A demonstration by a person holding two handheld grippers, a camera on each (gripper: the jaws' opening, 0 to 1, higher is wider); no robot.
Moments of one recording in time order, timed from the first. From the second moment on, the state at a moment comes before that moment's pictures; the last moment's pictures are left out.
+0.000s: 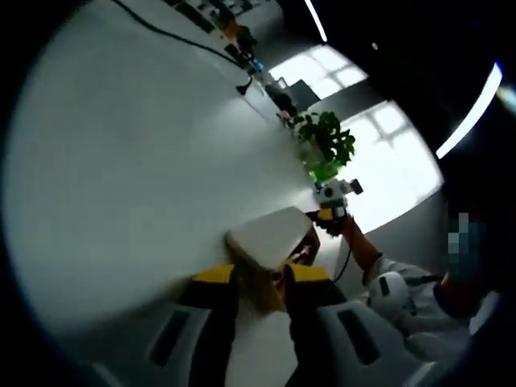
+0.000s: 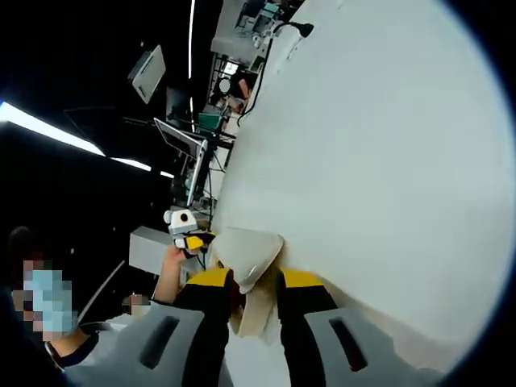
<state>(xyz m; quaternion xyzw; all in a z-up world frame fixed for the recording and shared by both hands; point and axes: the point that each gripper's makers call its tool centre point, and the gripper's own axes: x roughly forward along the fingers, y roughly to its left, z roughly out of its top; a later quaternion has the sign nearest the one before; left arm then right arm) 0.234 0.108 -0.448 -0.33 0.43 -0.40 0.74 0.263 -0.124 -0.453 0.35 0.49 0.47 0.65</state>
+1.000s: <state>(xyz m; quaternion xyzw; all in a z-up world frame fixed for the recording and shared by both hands) 0.243 0.102 -0.435 -0.31 0.39 -0.40 0.77 0.263 -0.112 -0.439 0.33 0.49 0.48 0.65</state>
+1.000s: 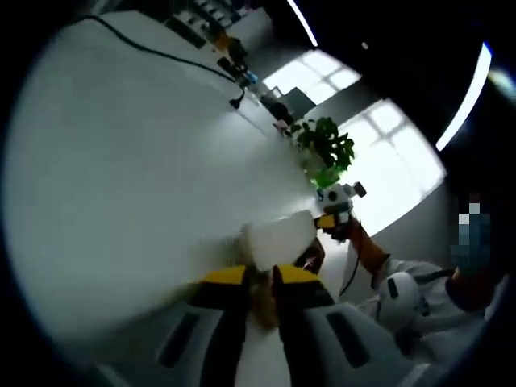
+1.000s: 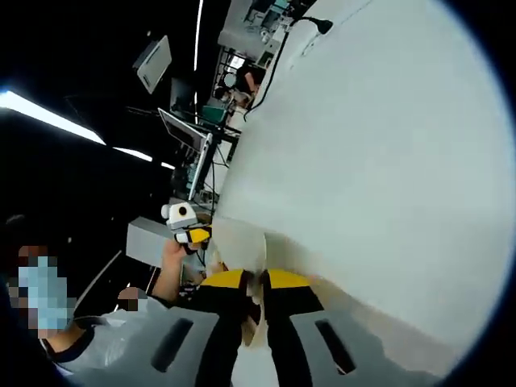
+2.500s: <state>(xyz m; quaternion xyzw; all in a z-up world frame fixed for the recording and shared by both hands) 0.191 0.083 -0.439 -0.19 0.42 -0.38 0.80 0.215 -0.128 -0.433 0.32 0.46 0.50 0.66</state>
